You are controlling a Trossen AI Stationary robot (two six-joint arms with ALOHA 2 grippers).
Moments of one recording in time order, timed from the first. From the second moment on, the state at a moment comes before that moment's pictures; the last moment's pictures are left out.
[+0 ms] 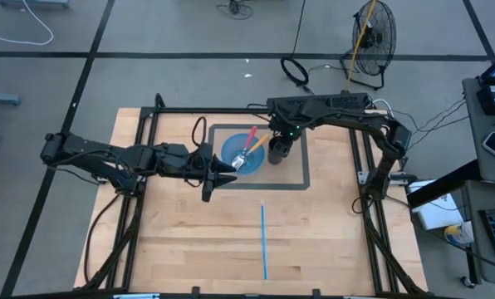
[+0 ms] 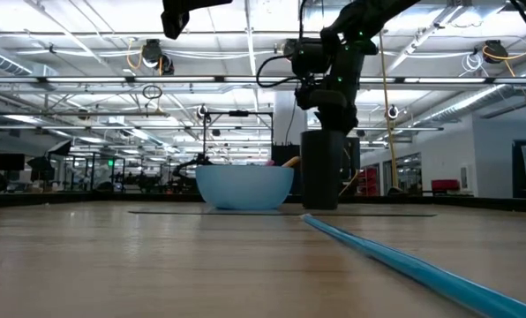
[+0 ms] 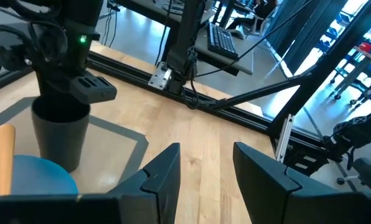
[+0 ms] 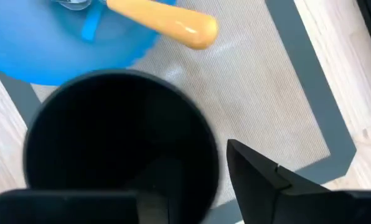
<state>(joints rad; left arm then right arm) -0.11 1.17 0.91 0.02 -0.09 -0.40 -0.47 1.77 1.41 -0.93 -0.03 0.01</state>
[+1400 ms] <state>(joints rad) -0.11 1.17 0.91 0.02 -0.11 -0.40 -0.47 1.55 1.41 -1.00 -0.05 0.04</state>
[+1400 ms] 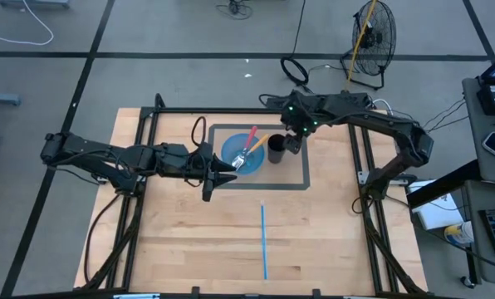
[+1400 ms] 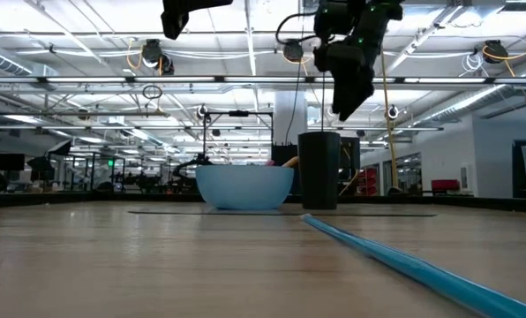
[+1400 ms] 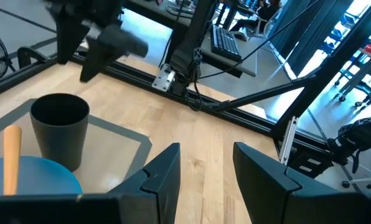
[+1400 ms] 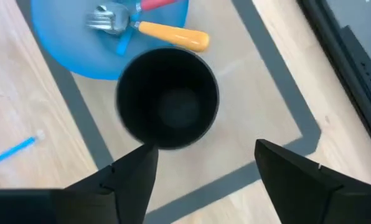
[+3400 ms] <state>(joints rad) -0.08 1.77 1.08 0.07 0.28 -0.10 0.32 0.81 0.62 -0.34 0.13 0.74</state>
